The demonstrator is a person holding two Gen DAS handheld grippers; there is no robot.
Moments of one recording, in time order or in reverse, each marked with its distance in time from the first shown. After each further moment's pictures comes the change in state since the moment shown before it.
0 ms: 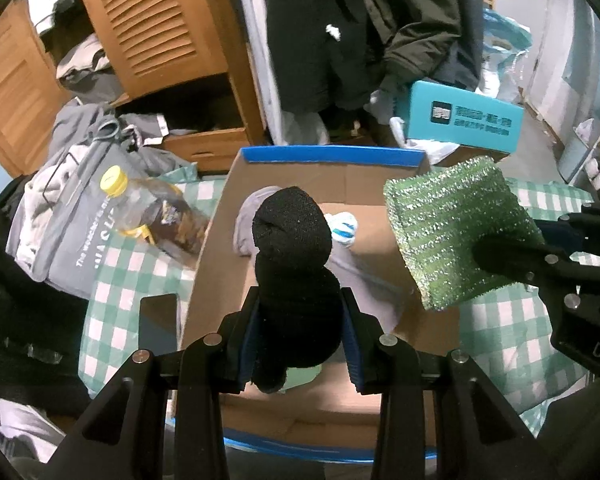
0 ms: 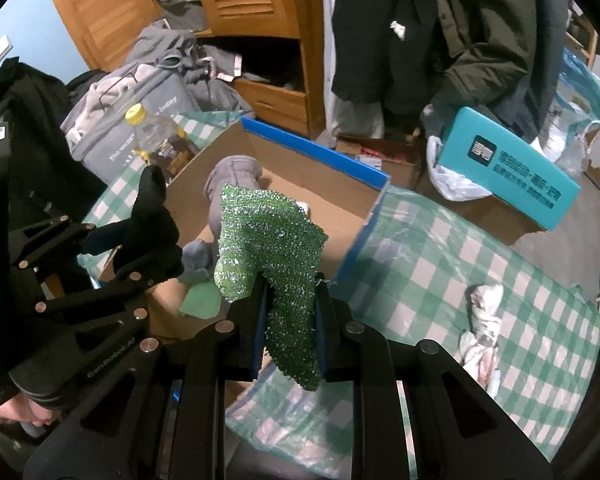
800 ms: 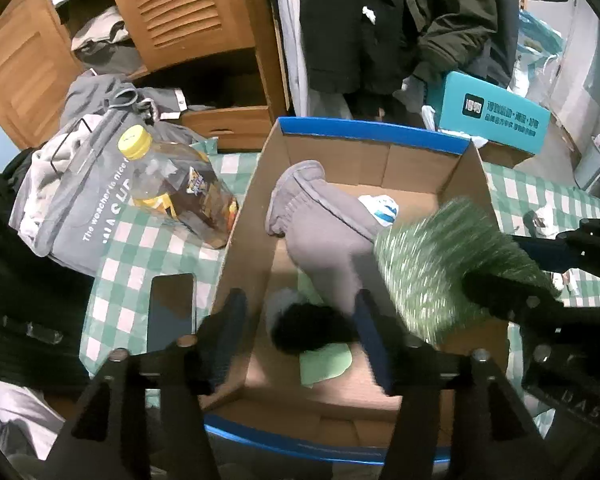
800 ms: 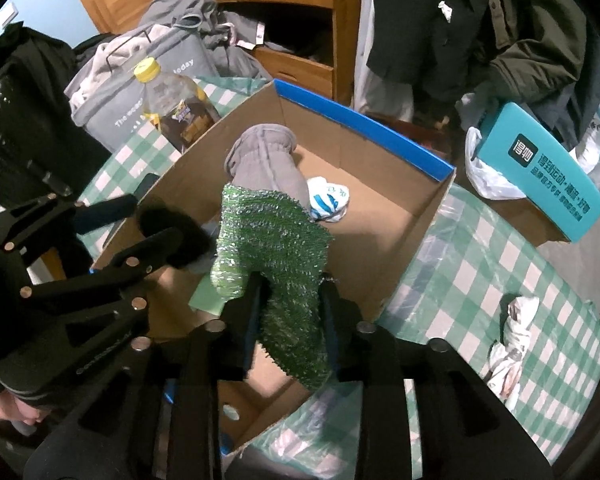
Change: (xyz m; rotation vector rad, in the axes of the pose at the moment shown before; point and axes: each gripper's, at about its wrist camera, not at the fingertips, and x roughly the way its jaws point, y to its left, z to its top) left arm 0.019 0.028 -0.009 -0.056 0.043 0.033; right arm 0.047 0.030 0.008 -0.064 0.096 0.021
